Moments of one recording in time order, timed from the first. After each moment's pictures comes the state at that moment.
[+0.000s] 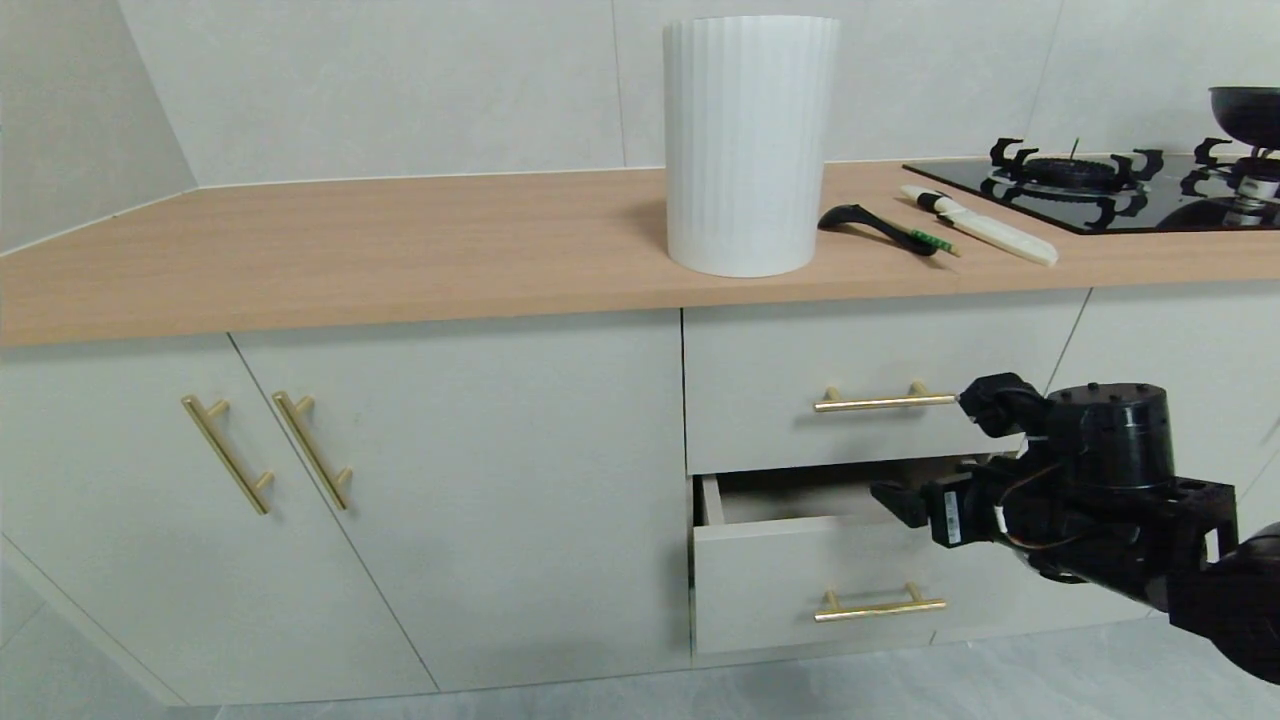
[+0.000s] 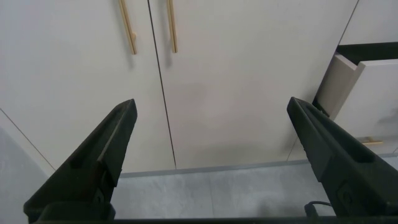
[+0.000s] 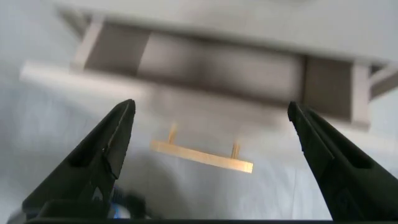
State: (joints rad) left arm -0.01 0.00 0.00 0.00 0.01 0.00; right arm 0.39 1.77 -0.59 -0.75 -0.11 0.06
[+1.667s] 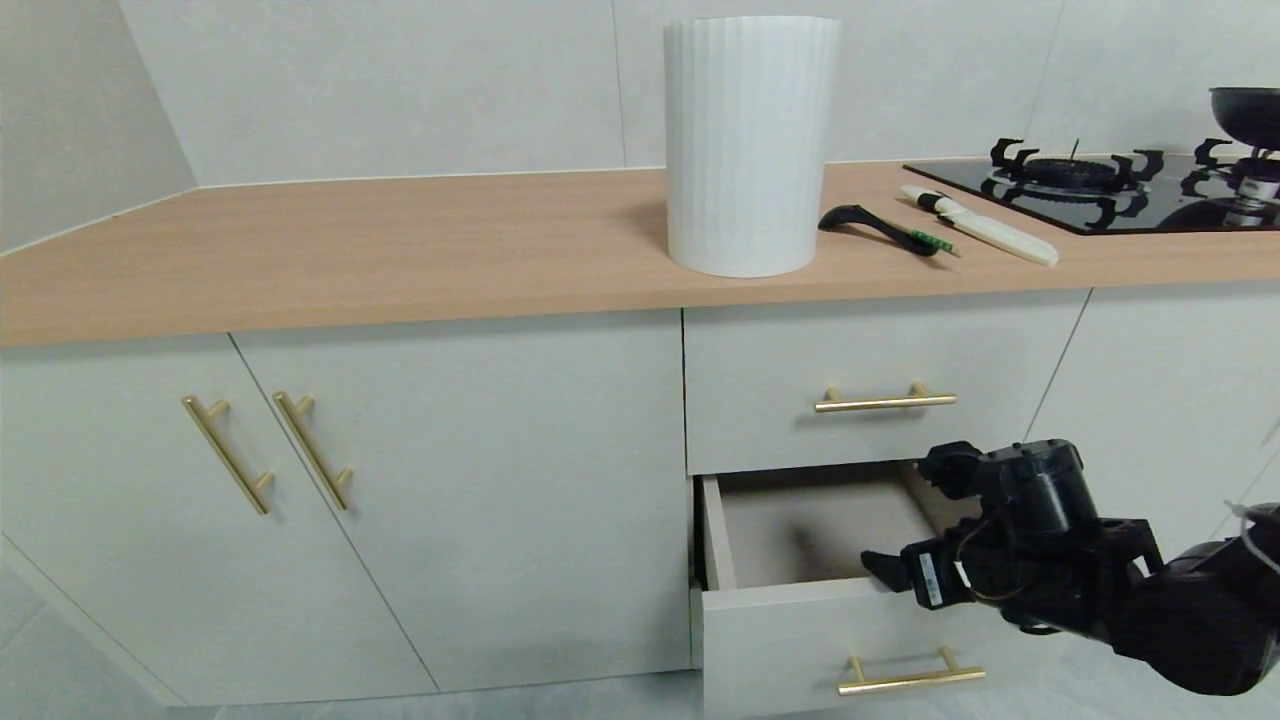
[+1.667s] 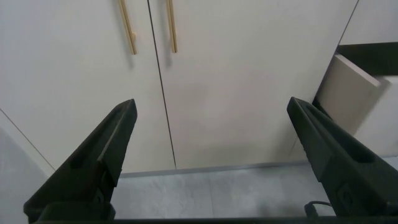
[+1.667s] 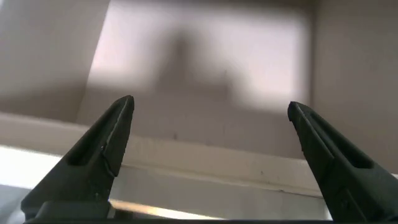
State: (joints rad) left arm -0.01 0.00 0.00 0.00 0.01 0.00; right arm 0.41 1.90 -0.57 -0.63 -0.11 0.08
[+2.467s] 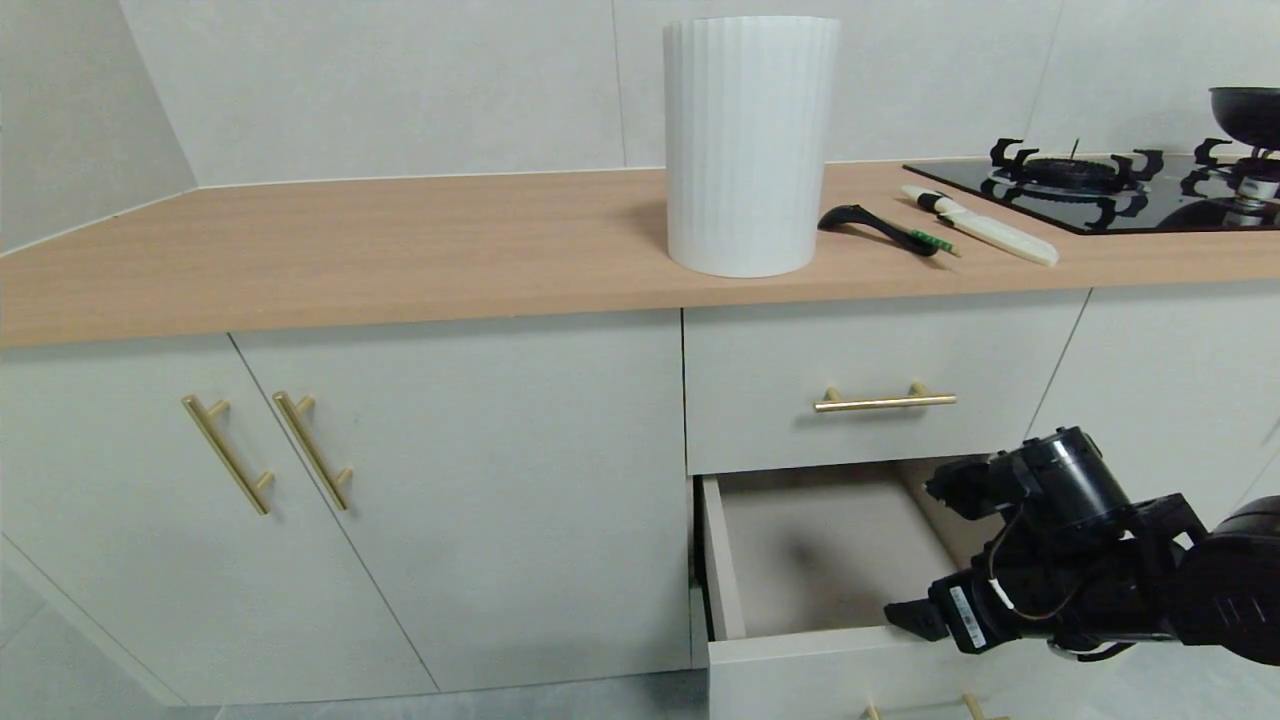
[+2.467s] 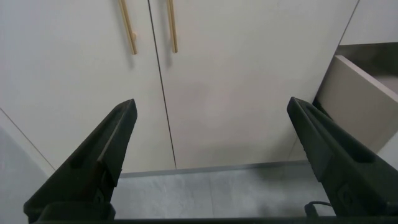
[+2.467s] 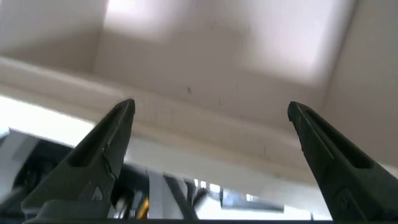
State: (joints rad) left arm -0.01 0.00 0.00 0.00 0.01 0.00; right arm 0.43 1.76 -0.67 -0.15 -0.05 0.07
